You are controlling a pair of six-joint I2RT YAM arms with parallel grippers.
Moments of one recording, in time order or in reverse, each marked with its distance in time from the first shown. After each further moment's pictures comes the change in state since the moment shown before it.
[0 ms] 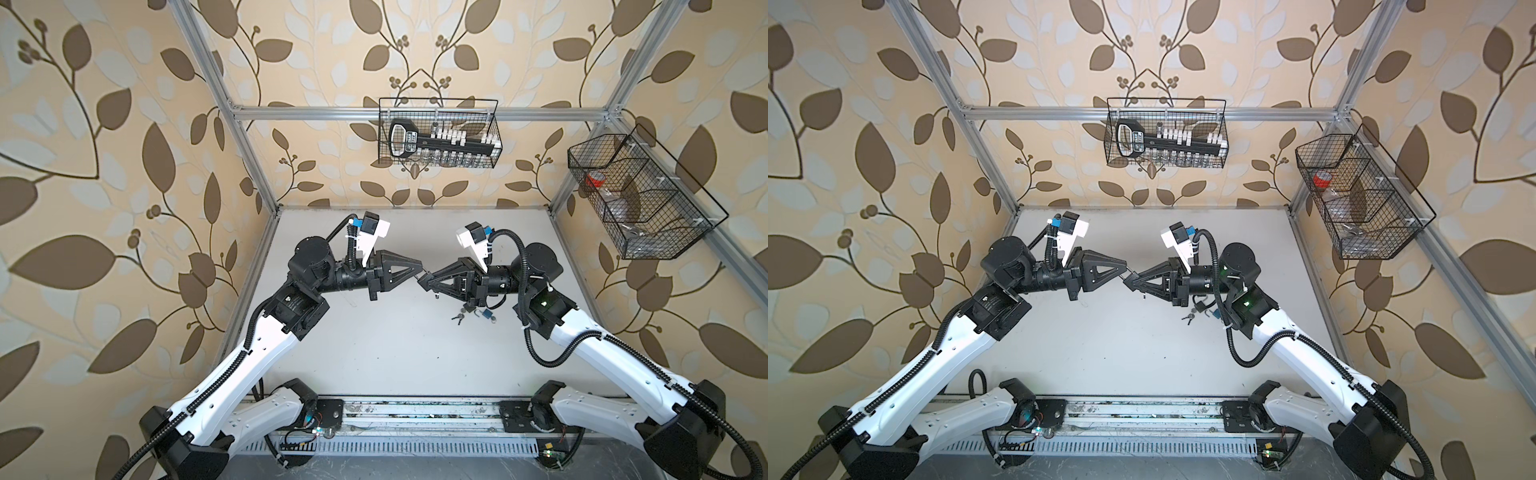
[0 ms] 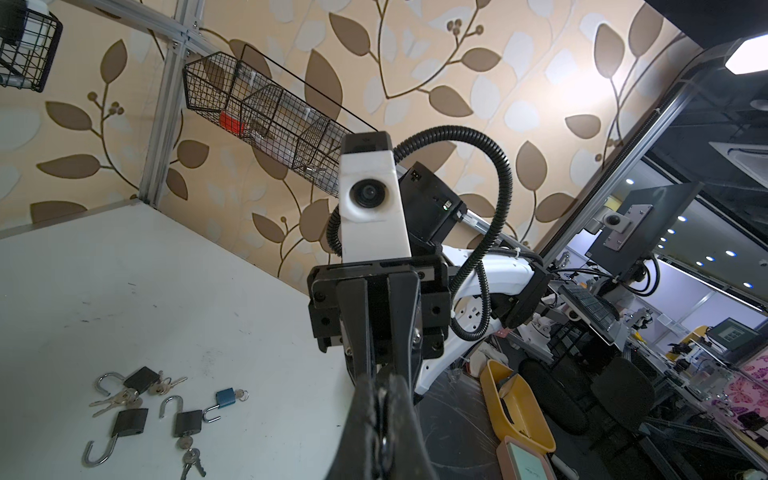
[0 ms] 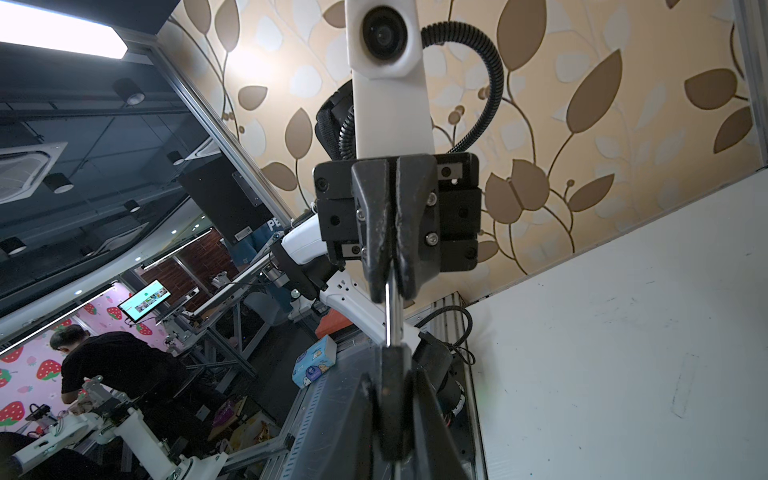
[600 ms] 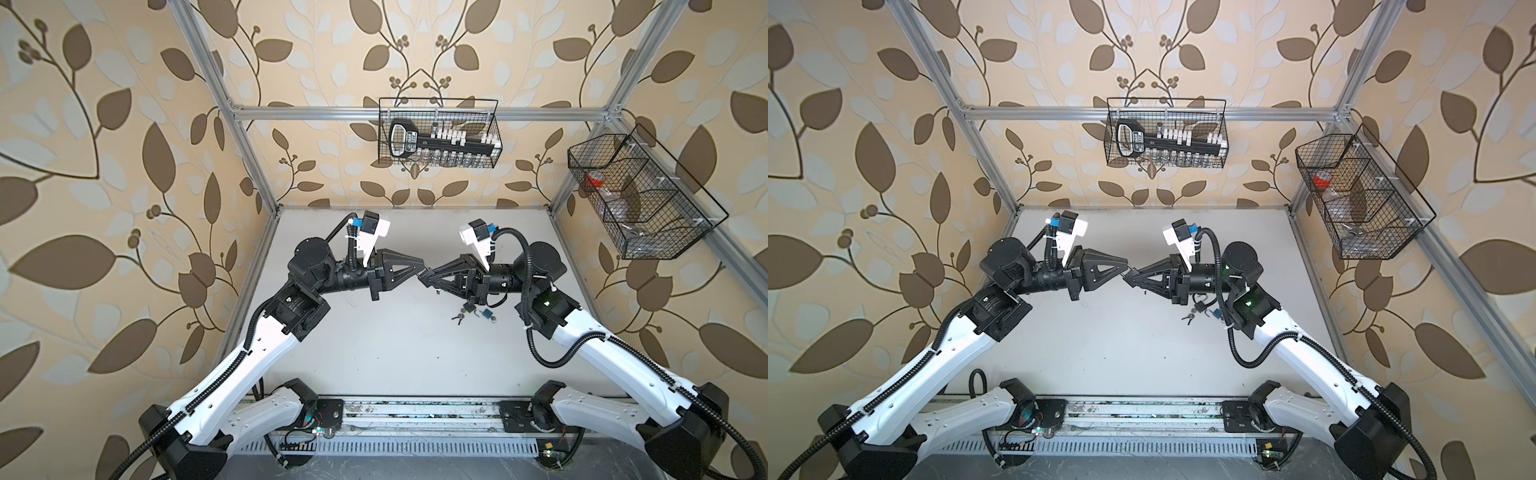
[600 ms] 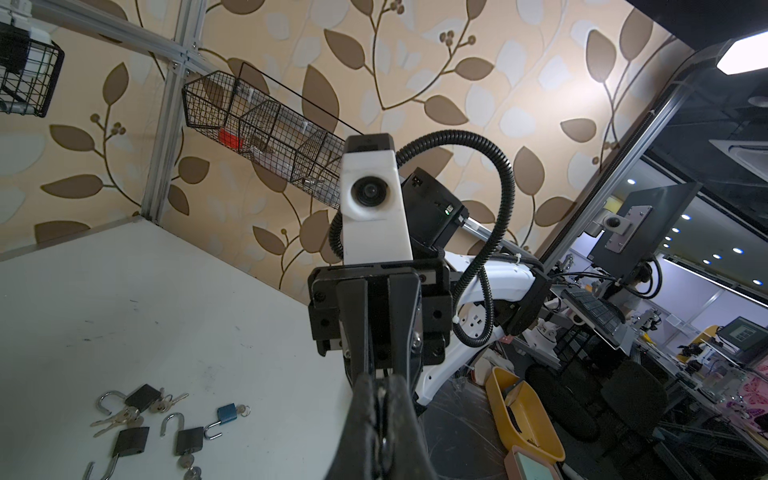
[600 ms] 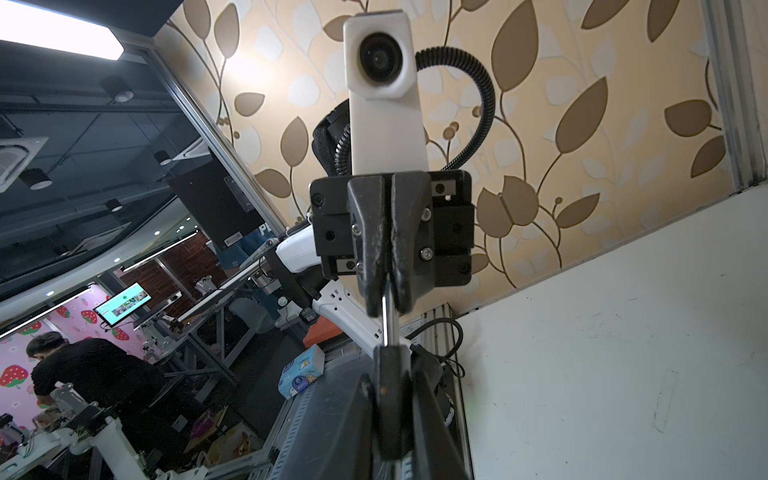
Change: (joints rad) left arm -0.030 -0.008 -0.002 0.034 -0.045 0.005; right arm 0.002 -0.008 0.027 -0.018 0.048 -0.032
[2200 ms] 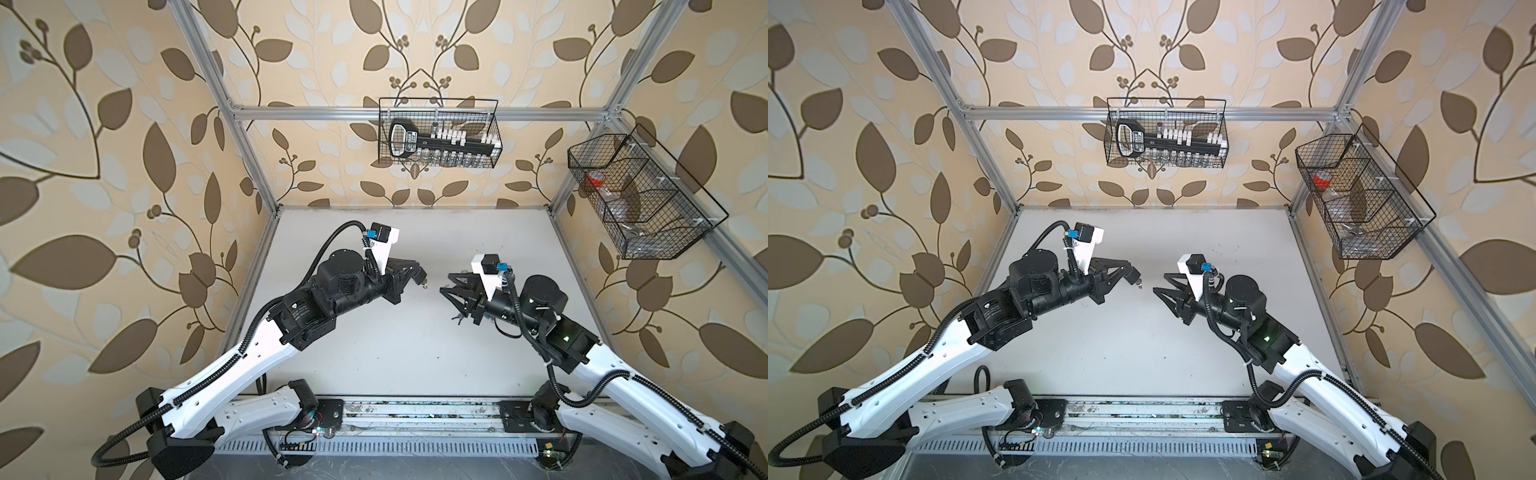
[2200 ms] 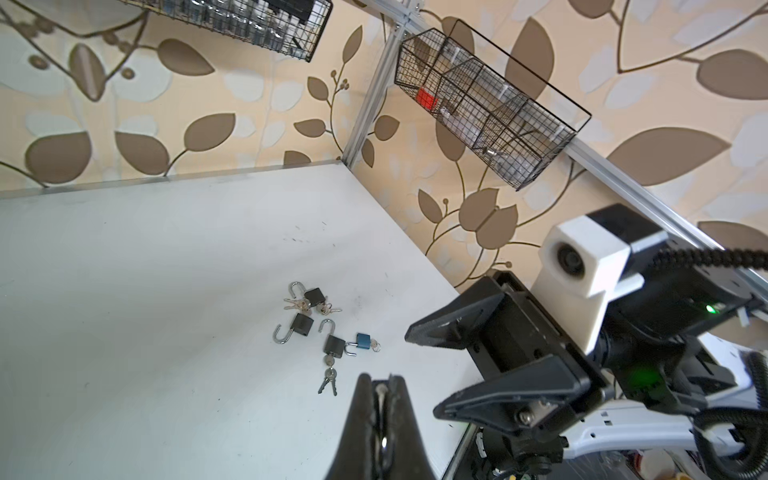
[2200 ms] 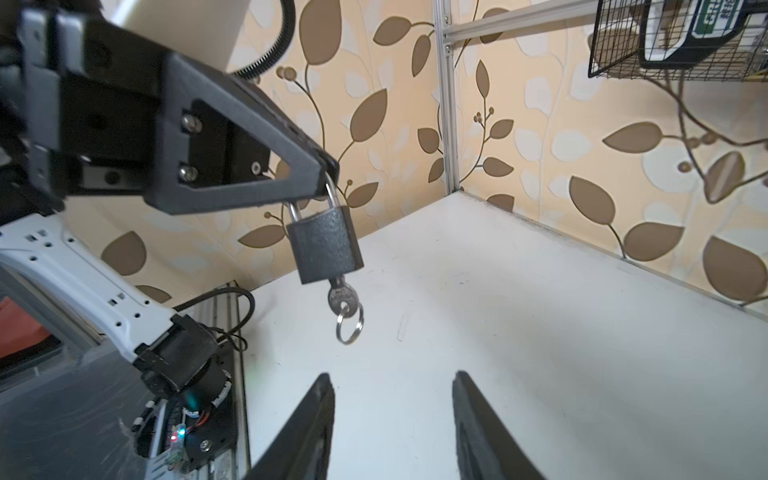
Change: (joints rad) left arm -0.234 0.012 0.092 -0.453 -0.761 0.101; right arm 0.110 -0.257 -0.259 -0.317 0.665 -0.587
